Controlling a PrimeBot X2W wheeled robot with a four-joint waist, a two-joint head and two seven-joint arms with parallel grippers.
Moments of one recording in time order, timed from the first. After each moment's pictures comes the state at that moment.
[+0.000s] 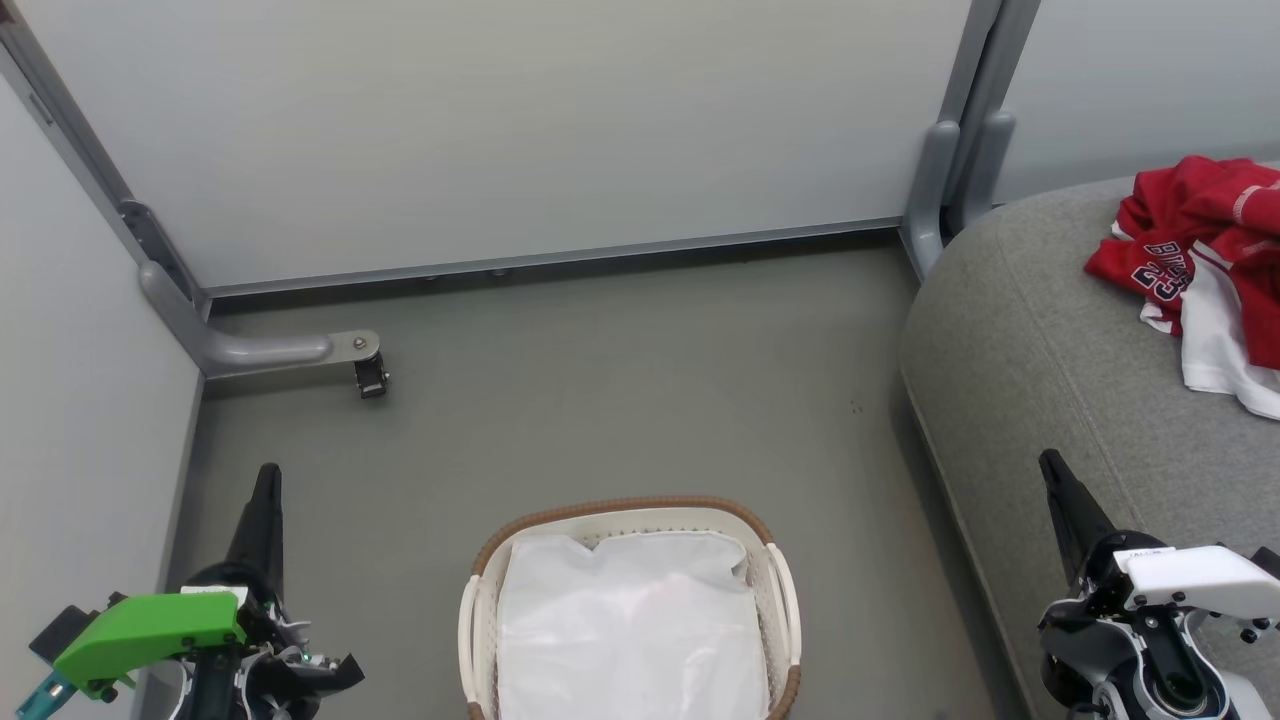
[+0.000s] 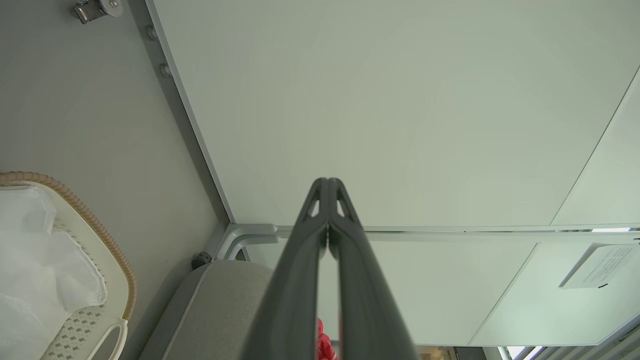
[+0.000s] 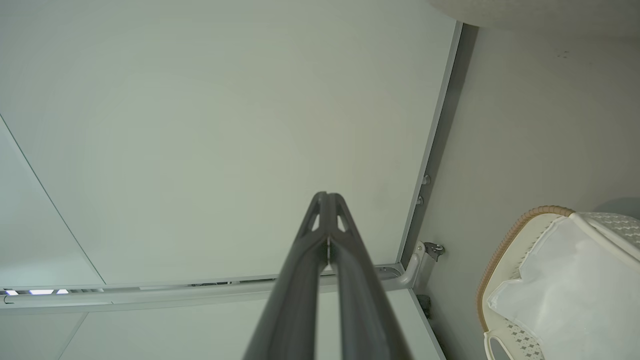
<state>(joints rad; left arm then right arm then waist) -0.10 0.05 0.11 0.25 -1.61 -0.13 0.11 -0.10 -0.05 -0.11 0.25 1.62 0.13 0.11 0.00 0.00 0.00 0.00</state>
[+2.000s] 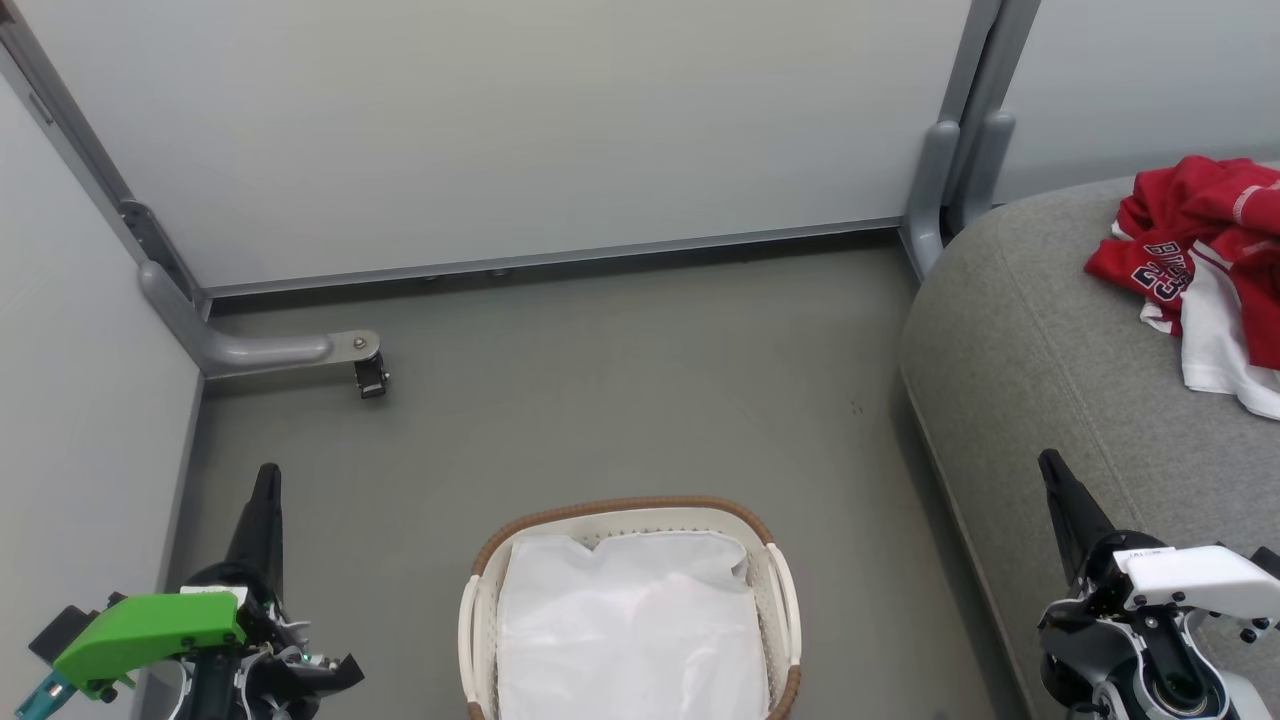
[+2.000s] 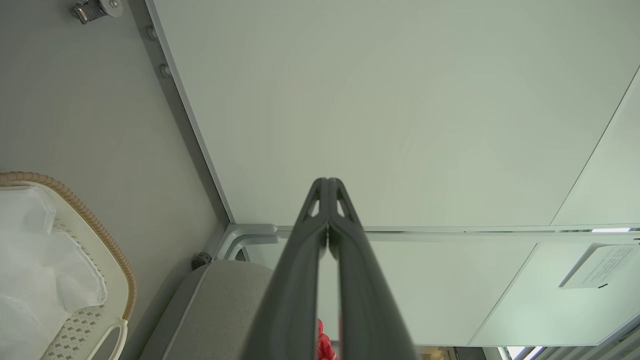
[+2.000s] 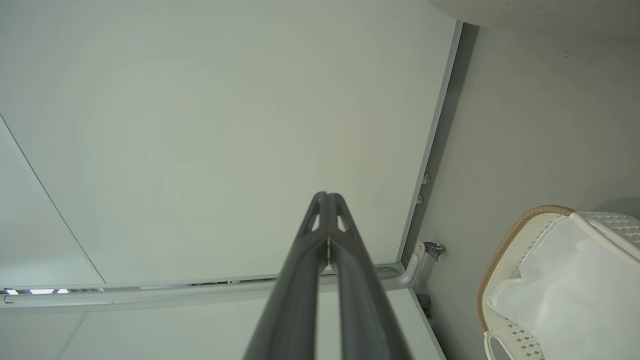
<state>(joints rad) -0.10 0.05 0.11 0.25 -1.61 -0.13 0.11 -0.10 -0.05 -0.11 0.25 1.62 0.13 0.11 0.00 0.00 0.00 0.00</state>
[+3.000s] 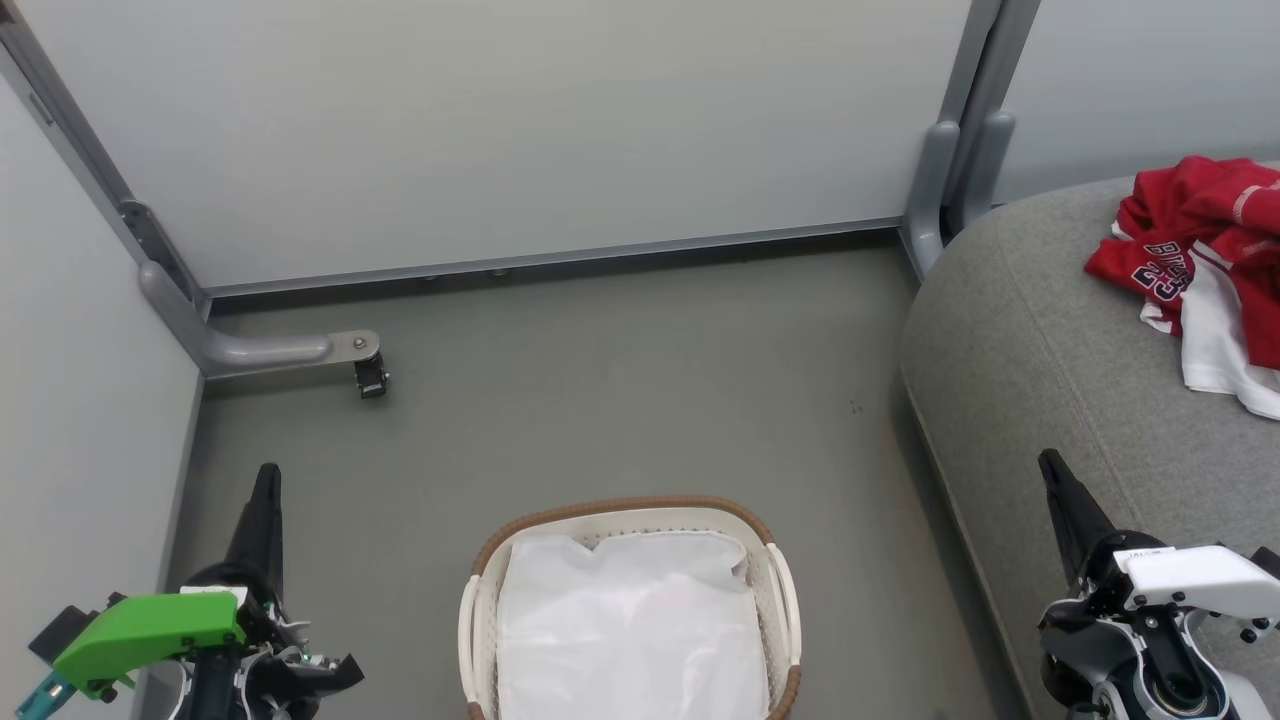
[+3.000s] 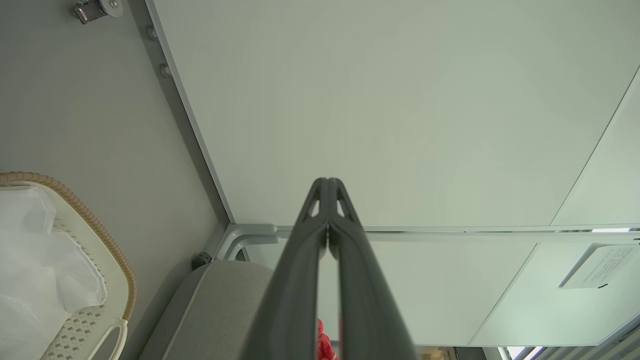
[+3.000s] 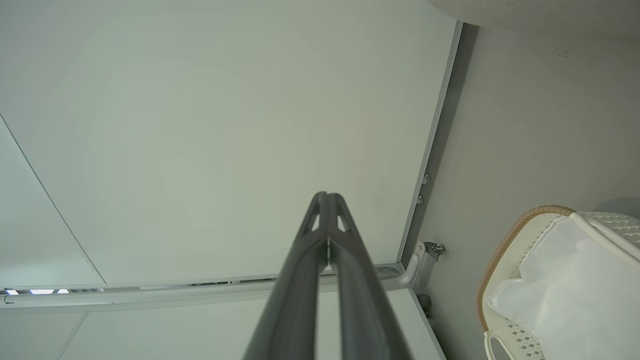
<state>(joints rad) -0.10 0.05 0.11 0.25 -1.61 -0.13 0.11 -0.10 -0.05 -0.11 0.25 1.61 0.13 0.11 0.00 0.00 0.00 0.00</state>
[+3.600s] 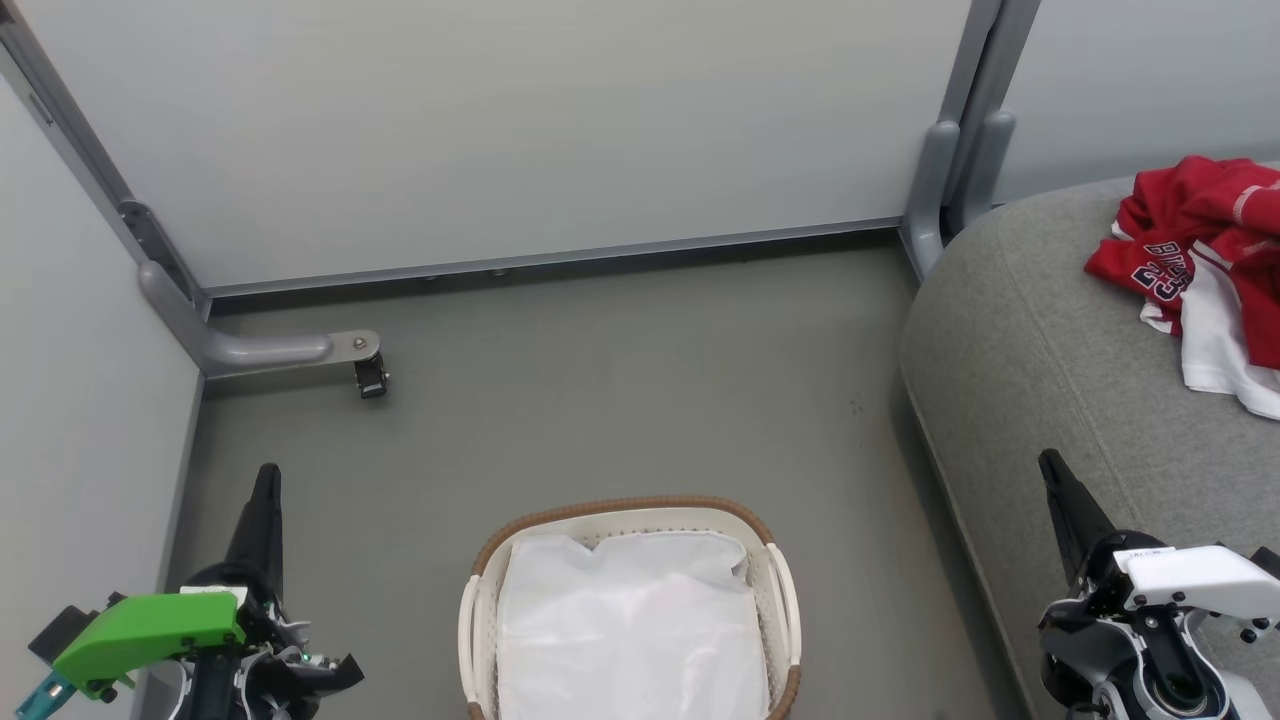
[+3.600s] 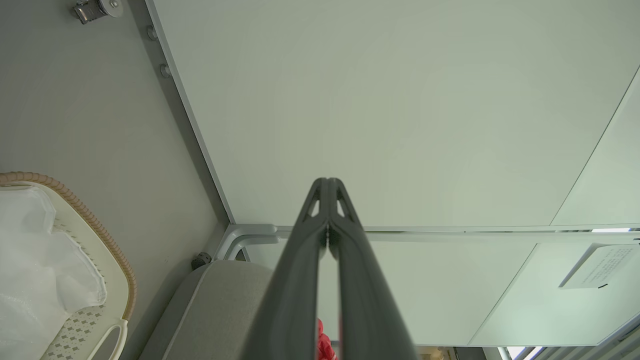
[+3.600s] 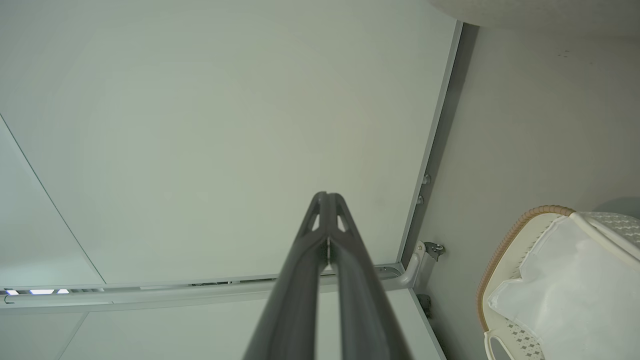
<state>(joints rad) -0.10 0.05 0.12 0.25 -1.61 -0.13 0.11 -0.10 -0.05 -0.11 0.25 1.61 0.13 0.11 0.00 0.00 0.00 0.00</state>
